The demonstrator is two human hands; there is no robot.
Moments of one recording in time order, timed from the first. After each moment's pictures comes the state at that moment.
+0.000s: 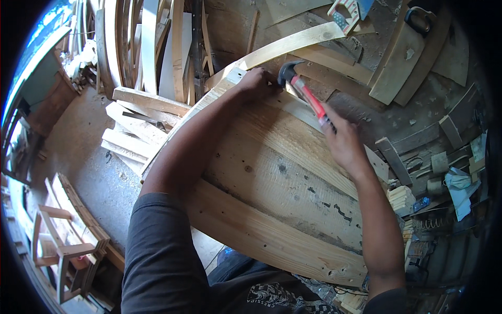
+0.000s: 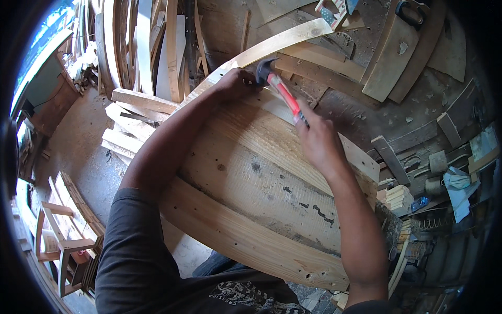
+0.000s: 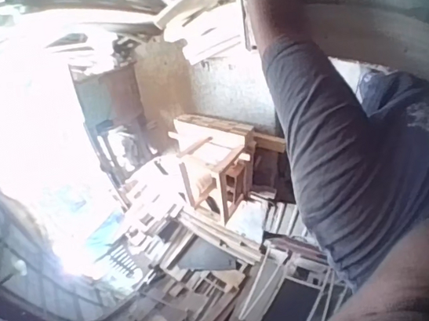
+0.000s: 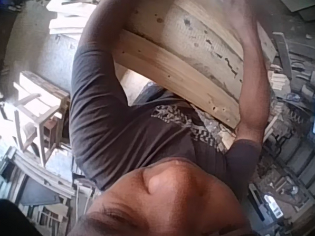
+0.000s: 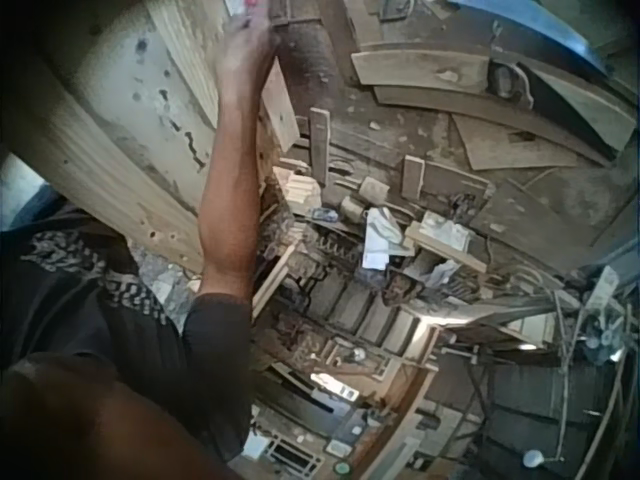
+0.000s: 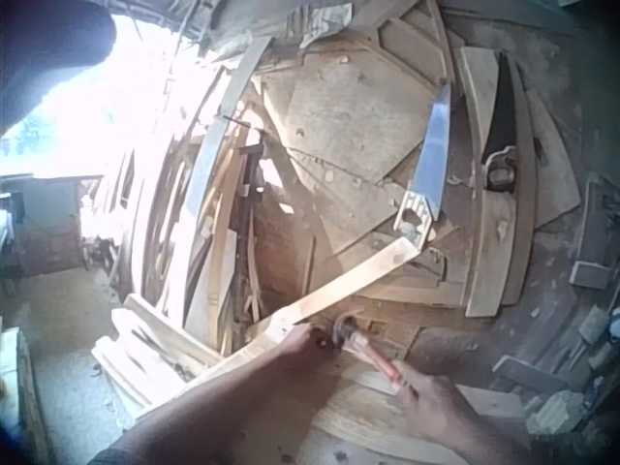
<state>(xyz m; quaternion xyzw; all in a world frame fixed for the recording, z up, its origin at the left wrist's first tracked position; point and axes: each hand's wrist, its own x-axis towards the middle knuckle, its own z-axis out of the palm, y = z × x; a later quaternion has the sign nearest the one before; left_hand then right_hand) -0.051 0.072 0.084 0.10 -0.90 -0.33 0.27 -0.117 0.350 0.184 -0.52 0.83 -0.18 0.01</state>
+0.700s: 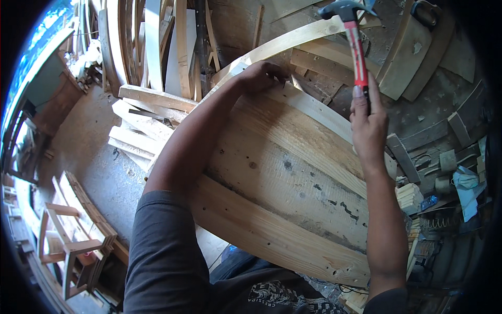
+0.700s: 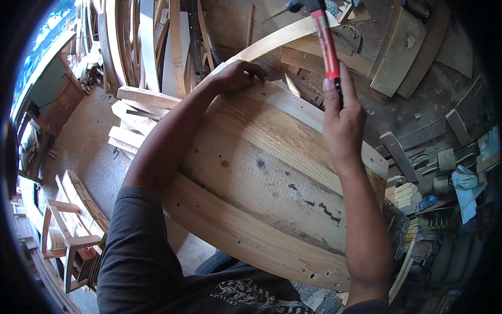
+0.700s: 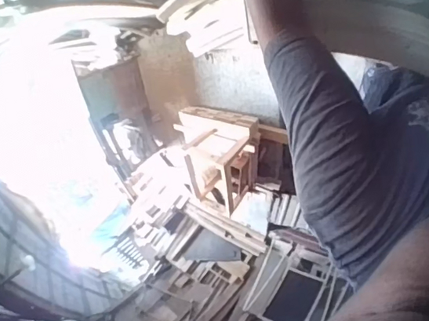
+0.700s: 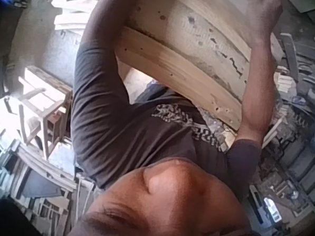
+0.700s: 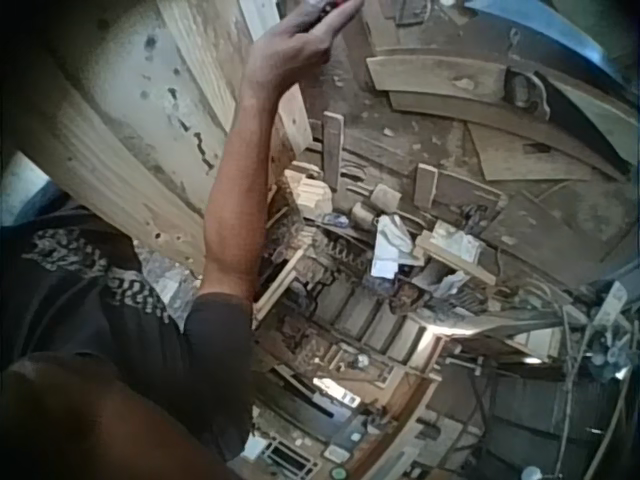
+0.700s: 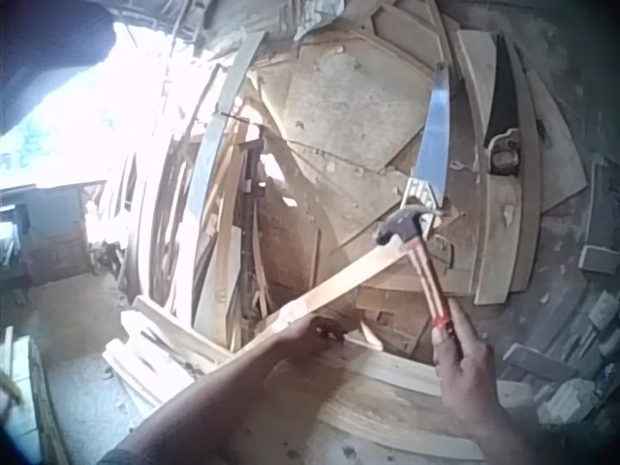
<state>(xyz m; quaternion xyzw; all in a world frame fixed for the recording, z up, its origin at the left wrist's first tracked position) -0.047 0.067 0.098 0.05 -0.90 -0.37 0.22 -0.124 0.349 0.199 -0.45 0.77 -0.45 -0.08</state>
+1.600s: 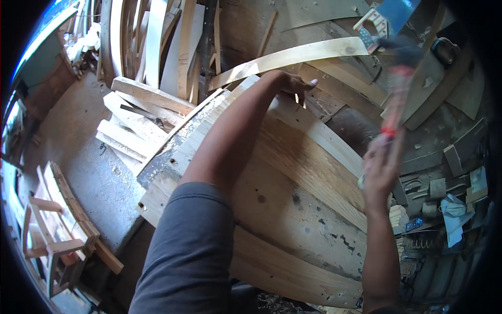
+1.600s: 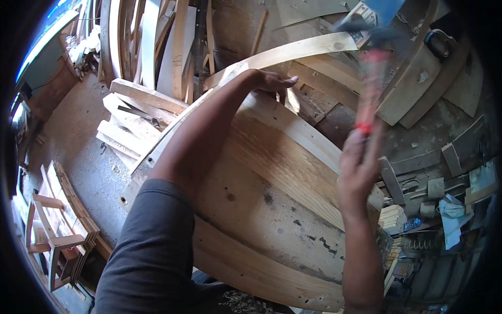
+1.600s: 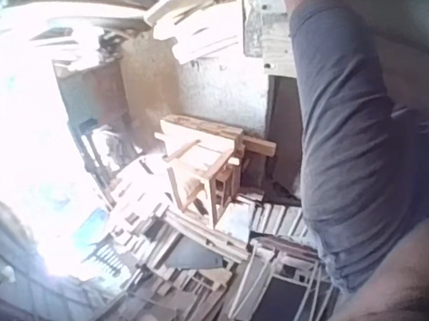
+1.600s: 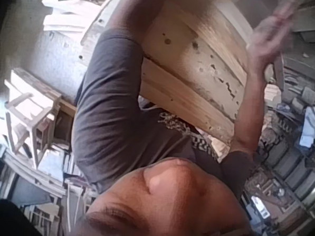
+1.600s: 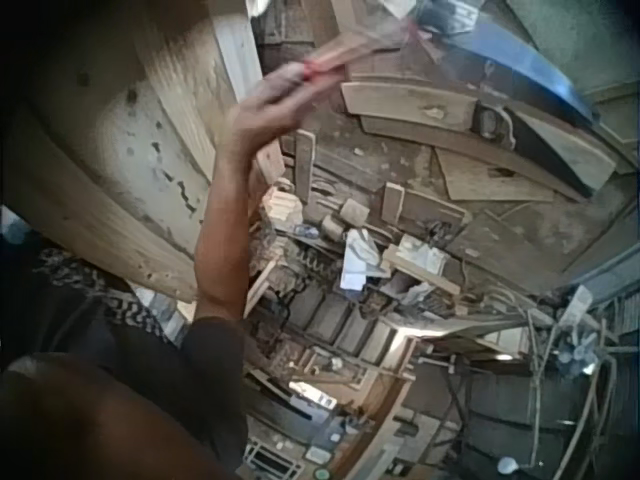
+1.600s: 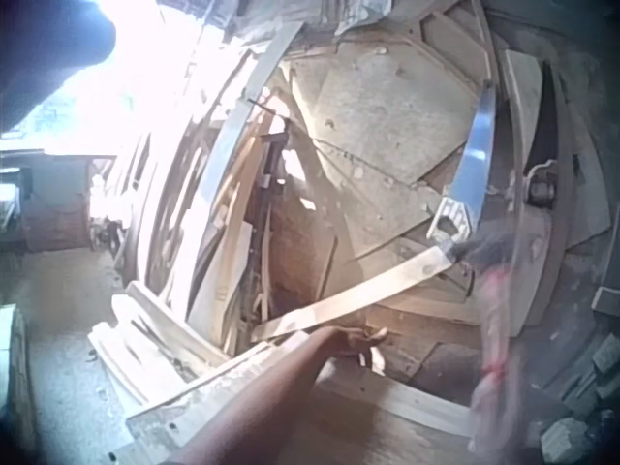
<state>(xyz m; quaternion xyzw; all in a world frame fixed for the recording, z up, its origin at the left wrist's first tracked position) -0.144 0.027 0.108 0.10 -0.89 -0.44 -0.08 -0.147 0.346 0.183 -0.53 0.70 -0.43 -0.19</state>
